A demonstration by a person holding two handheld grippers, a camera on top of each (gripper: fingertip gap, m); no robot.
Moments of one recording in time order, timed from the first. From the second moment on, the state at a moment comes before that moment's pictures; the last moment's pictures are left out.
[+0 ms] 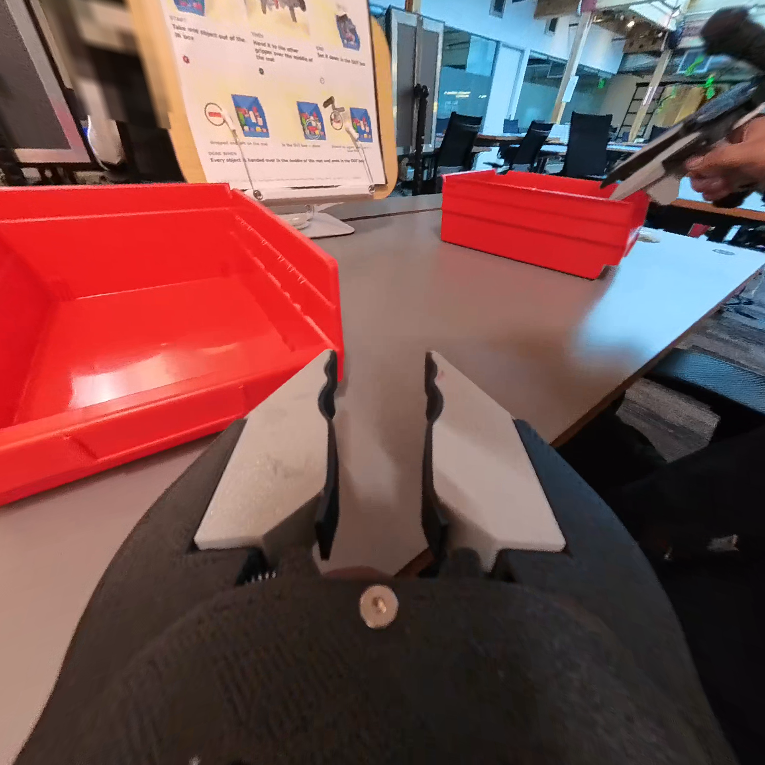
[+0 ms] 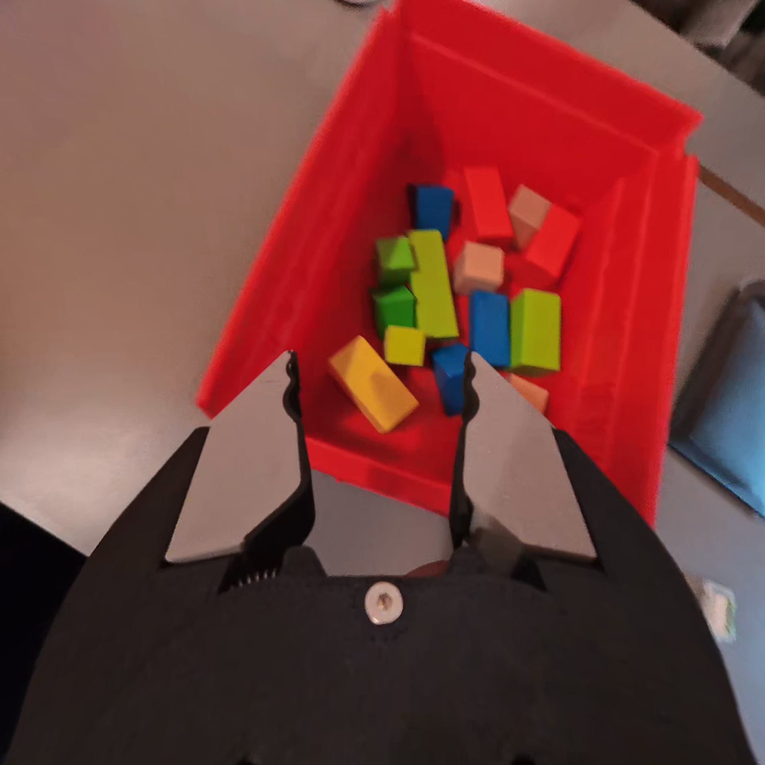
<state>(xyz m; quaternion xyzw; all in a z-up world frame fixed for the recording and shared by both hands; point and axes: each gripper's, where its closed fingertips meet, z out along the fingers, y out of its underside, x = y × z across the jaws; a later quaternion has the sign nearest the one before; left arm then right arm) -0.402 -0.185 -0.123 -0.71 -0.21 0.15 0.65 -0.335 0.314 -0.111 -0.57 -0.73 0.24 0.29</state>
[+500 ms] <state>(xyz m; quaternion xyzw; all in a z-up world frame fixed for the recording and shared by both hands) -0.435 -0.176 -0.124 -0.73 -0.30 0.20 0.58 -0.291 0.279 -0.100 -0.50 -0.71 0.38 0.32</state>
